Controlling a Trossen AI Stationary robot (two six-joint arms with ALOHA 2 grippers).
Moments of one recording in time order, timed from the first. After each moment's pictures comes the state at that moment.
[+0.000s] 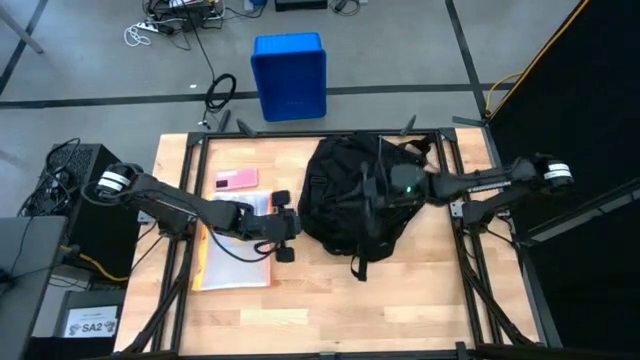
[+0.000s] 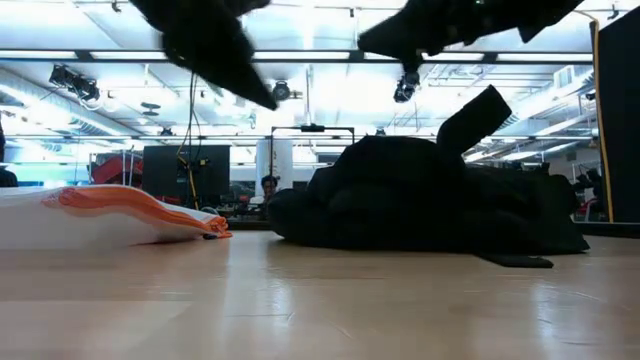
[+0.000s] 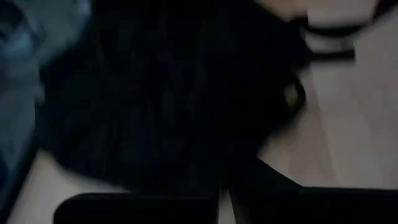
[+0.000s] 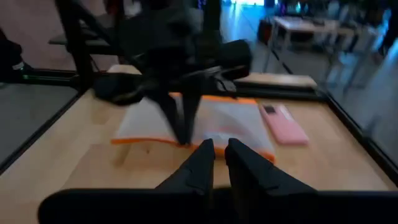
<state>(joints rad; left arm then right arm) -0.27 1.40 0.98 -0.42 -0.46 -0.09 0.03 1.30 0.75 0.33 -0.01 -0.09</state>
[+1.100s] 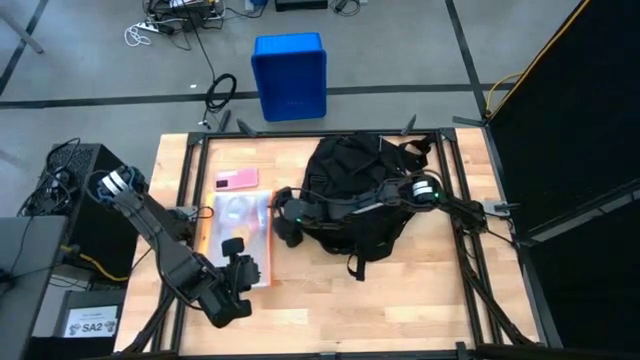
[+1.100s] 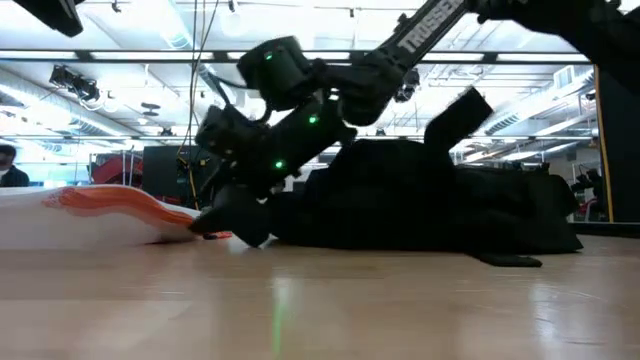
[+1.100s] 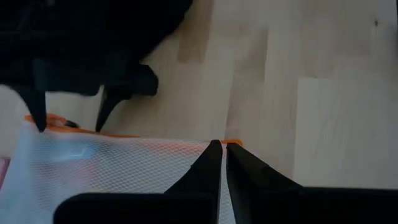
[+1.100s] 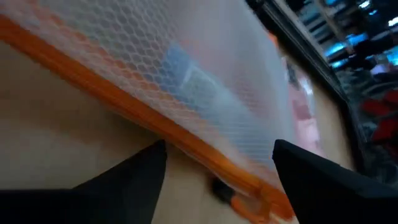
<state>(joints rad) -0.83 1.47 1.19 -0.97 -0.59 -0.87 0.00 2.38 1.61 0.23 0.26 -0.66</state>
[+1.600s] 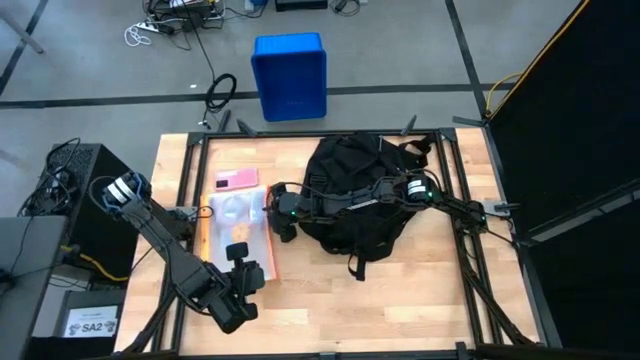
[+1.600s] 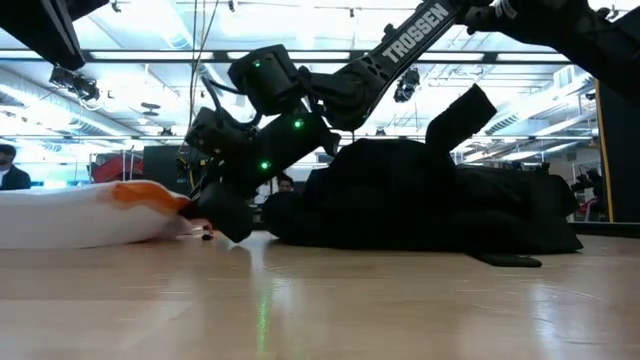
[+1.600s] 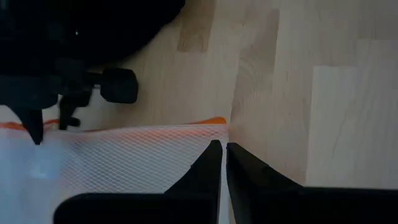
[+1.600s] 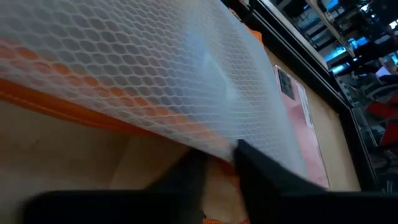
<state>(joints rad) -0.83 1.55 1.19 -0.96 -0.60 -0.89 -0.03 2.42 1.70 0.24 0.19 -0.66</state>
